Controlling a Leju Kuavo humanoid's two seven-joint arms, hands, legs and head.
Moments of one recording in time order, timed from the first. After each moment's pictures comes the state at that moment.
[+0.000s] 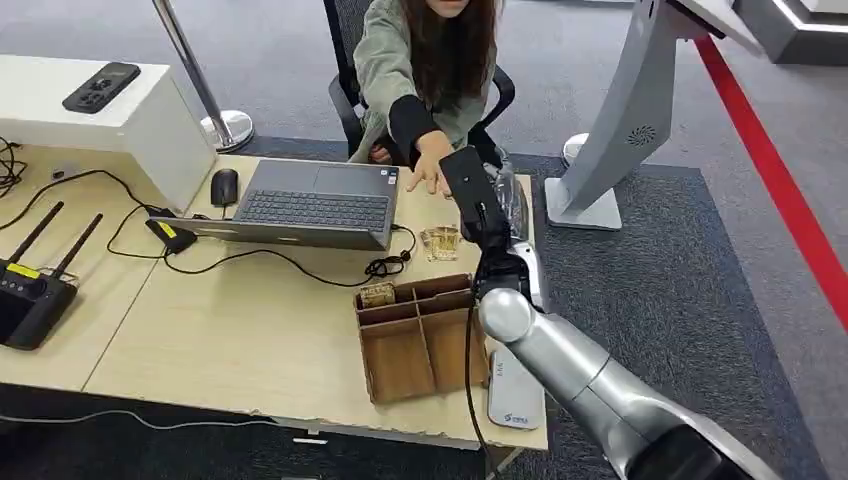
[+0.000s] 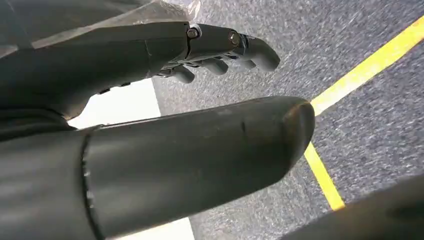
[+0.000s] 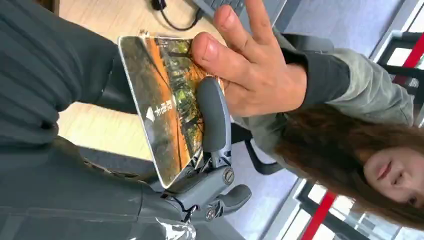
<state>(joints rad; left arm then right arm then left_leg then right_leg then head) -0.12 -0.03 -1.31 -0.22 0.52 0.13 0.41 -0.78 -0.05 0.85 -1.16 0.19 -0.63 0.28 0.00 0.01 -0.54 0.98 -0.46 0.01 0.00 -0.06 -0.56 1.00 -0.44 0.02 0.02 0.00</state>
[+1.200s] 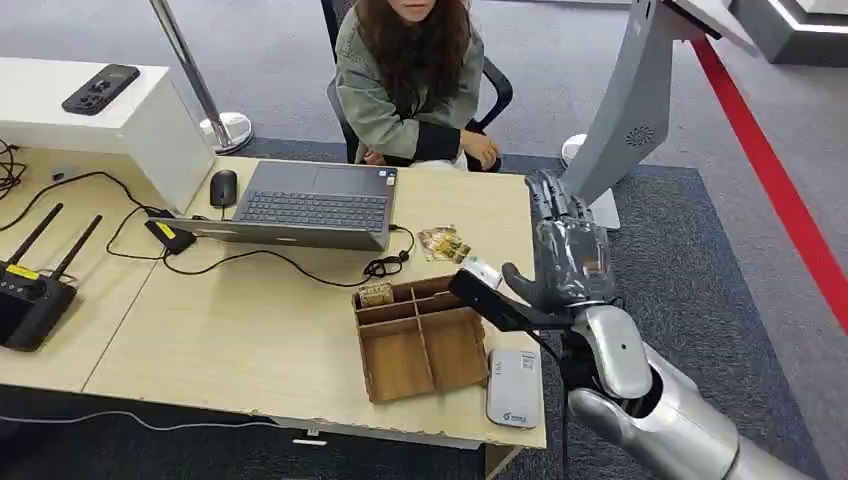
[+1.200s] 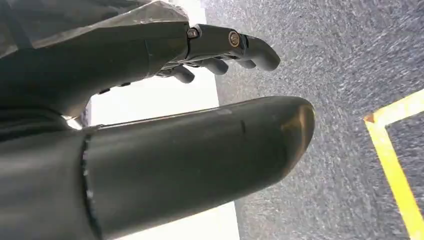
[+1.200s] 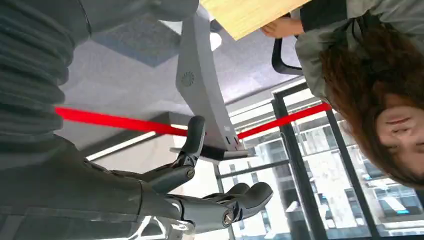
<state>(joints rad) -0.11 0.00 -1.31 -0.22 0.61 0.18 0.63 -0.53 -0.50 0.88 -1.81 0.96 -0.14 0.62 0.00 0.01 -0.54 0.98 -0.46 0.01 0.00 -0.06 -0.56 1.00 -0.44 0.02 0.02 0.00</state>
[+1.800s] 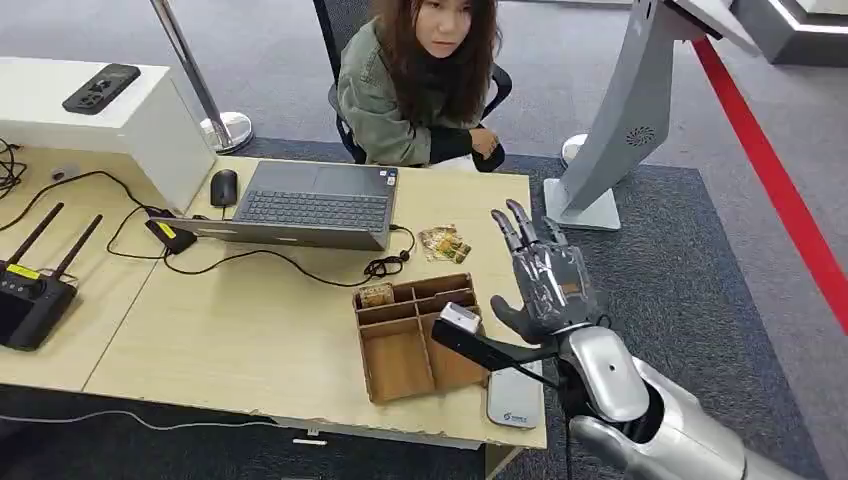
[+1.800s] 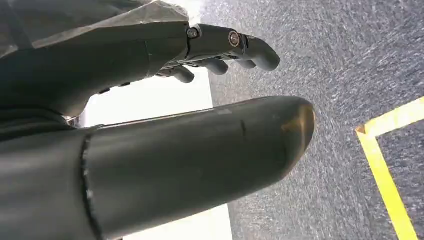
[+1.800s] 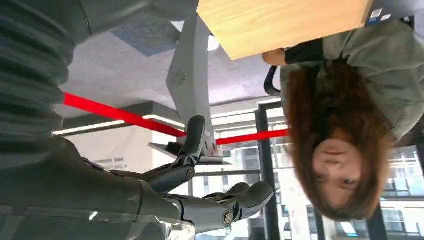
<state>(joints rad) -0.12 0.01 -1.30 -0.22 0.57 0.17 0.61 -0.53 -0.52 0.96 -1.86 0.98 -0.01 0.55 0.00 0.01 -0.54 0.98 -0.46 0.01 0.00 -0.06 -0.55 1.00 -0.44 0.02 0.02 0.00</state>
